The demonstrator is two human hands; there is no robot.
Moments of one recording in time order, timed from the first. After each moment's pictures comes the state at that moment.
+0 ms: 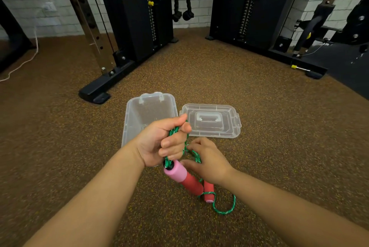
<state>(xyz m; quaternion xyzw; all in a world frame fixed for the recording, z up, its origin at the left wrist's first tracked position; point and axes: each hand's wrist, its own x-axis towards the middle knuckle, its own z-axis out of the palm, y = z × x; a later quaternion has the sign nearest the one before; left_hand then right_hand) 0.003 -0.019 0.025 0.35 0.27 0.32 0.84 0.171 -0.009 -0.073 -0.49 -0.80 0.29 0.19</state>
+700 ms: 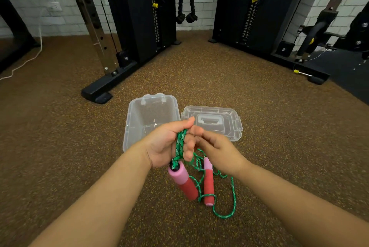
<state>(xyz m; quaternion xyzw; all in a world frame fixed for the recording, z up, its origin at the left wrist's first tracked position) 0.020 -0.021 0.032 0.36 0.40 0.35 0.77 0.182 0.000 -0.039 -0.42 -0.72 0.47 0.31</state>
